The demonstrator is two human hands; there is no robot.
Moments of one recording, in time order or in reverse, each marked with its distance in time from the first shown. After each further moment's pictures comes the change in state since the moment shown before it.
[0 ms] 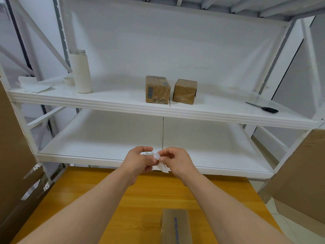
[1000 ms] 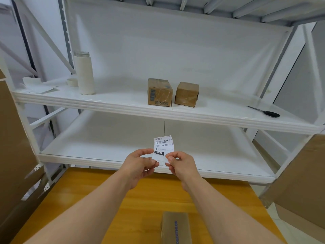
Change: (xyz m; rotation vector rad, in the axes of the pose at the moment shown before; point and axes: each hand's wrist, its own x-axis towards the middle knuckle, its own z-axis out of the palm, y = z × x) left_hand -0.005 0.000 -0.003 -0.198 -0.002 -0.061; right_hand -0.002 0.003 0.003 0.300 0.149 0.215
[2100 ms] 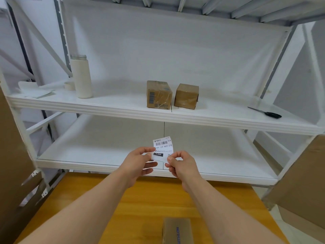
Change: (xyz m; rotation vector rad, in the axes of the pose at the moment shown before) left_hand 0.016 0.017 0.001 0.211 0.011 0.039; right_hand 0.014 -0.006 0.001 0.075 0.033 0.036
